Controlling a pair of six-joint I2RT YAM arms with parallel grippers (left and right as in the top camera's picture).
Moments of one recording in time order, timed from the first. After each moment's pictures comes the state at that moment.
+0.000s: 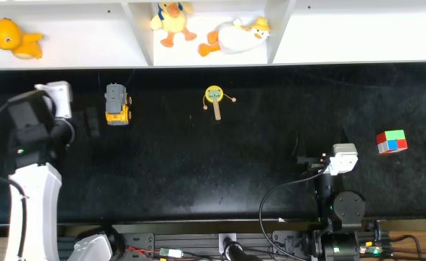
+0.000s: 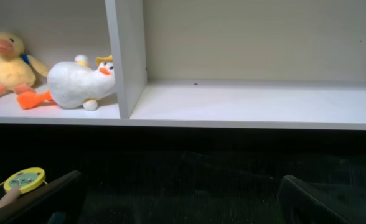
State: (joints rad) left arm 0.28 1.19 0.81 -0.55 0.08 0.13; right arm 0.03 0.01 0.02 -0.02 0.00 0.01
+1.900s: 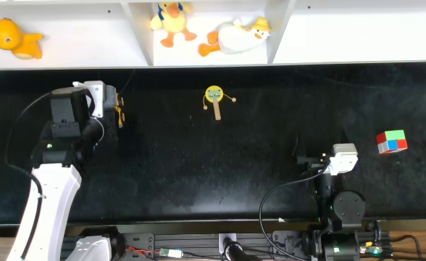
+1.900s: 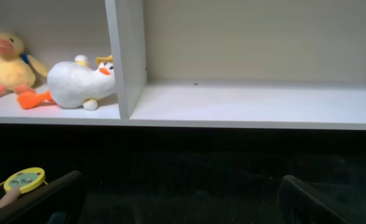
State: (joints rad) left arm 0.04 1.18 0.80 -0.56 0.01 0.00; right arm 0.03 0.01 0.02 -0.02 0.00 0.01
